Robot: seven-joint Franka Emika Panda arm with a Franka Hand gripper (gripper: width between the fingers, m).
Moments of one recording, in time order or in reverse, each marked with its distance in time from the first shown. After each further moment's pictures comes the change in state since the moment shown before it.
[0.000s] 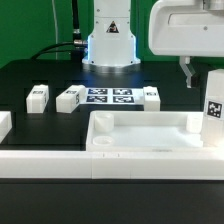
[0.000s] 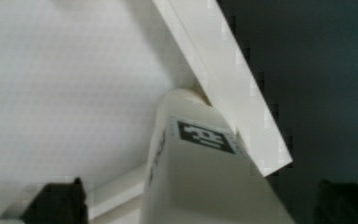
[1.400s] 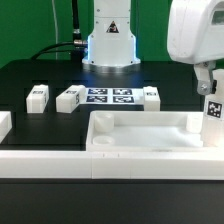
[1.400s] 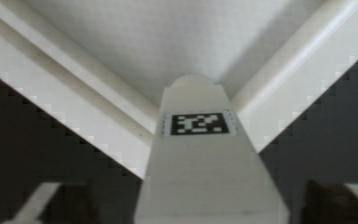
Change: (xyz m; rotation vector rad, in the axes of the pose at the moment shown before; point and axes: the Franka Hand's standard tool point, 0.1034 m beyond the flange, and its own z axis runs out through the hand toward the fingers) arm 0.003 0.000 -0.001 -0.085 0.009 -1.149
